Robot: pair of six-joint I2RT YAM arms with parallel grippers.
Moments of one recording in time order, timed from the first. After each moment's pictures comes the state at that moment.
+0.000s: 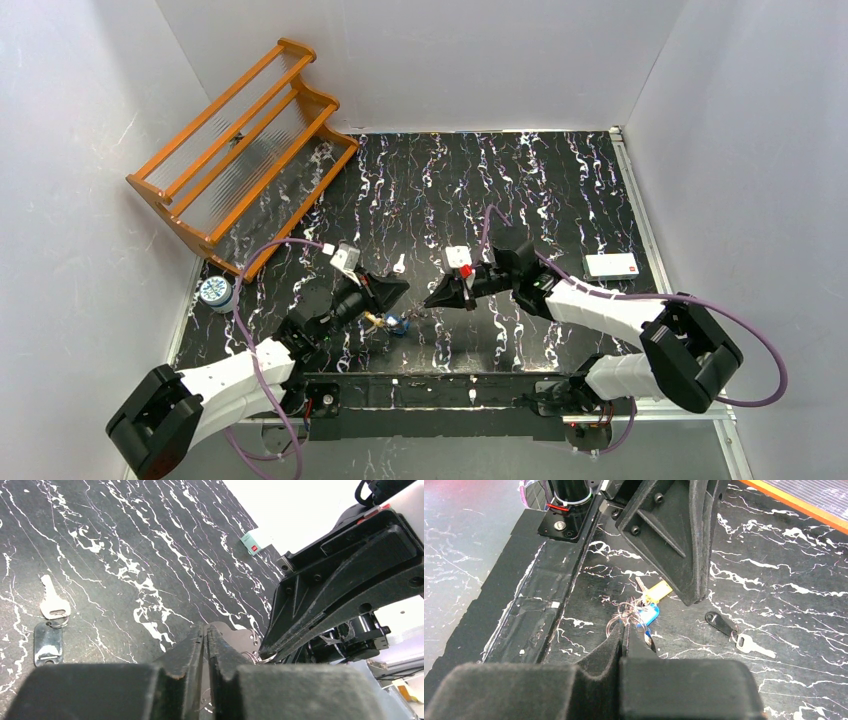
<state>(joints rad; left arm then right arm) -0.74 0.87 0.12 0.72 0.11 -0.61 0.79 1.30 0.59 0.37 -0.98 -0.34</state>
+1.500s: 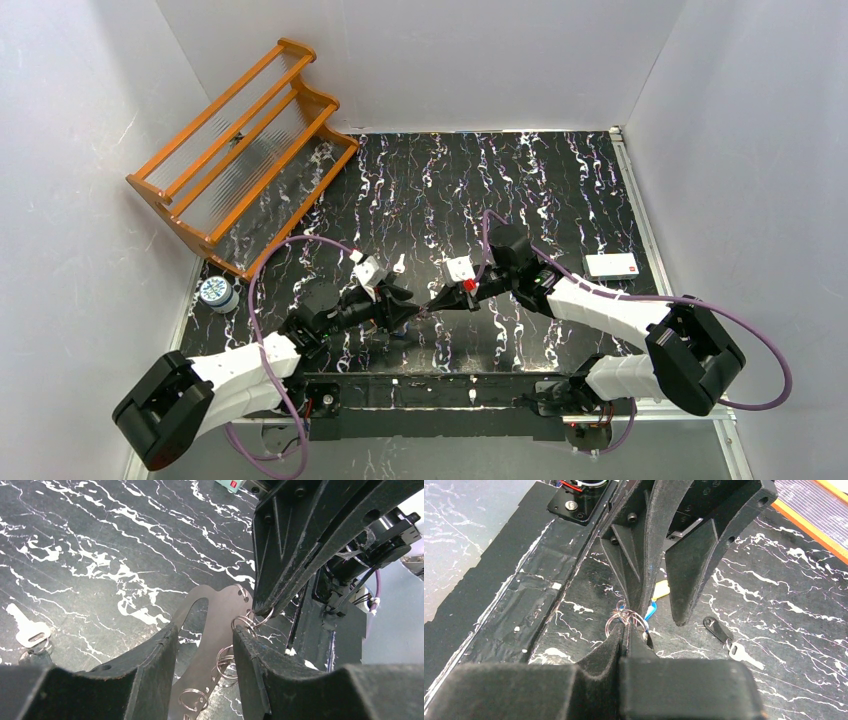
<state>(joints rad) -0.74 0.96 0.14 0.70 0.39 -0.28 0.79 1.28 0.63 0.19 -1.04 -0.59</state>
